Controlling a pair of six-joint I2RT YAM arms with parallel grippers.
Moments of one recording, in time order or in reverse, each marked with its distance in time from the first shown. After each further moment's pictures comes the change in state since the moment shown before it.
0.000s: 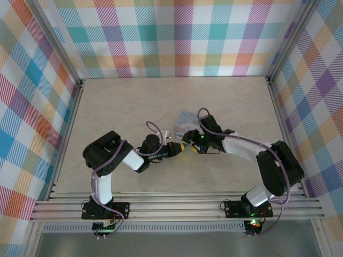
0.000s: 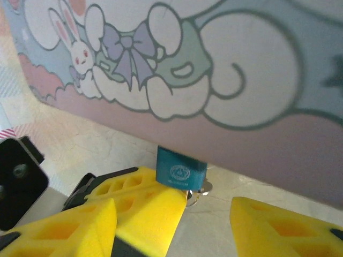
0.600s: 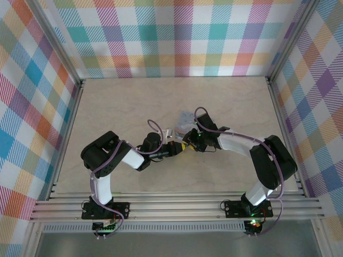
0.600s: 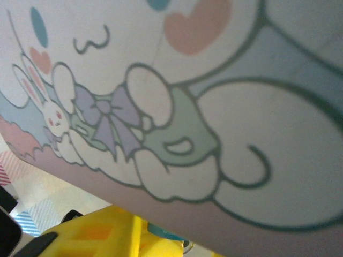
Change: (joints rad) left arm 0.000 -0.023 0.033 -0.079 0.028 0.006; right arm 0.010 0.076 0.070 -0.045 0.065 0.048
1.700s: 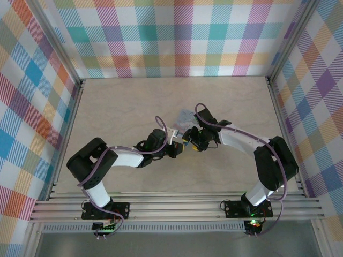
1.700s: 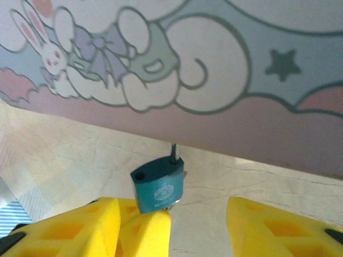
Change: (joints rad) left arm -0.060 -0.192 0.082 -0.445 -0.177 0.431; right arm -0.005 -0.023 0.111 -0.223 -0.028 -0.029
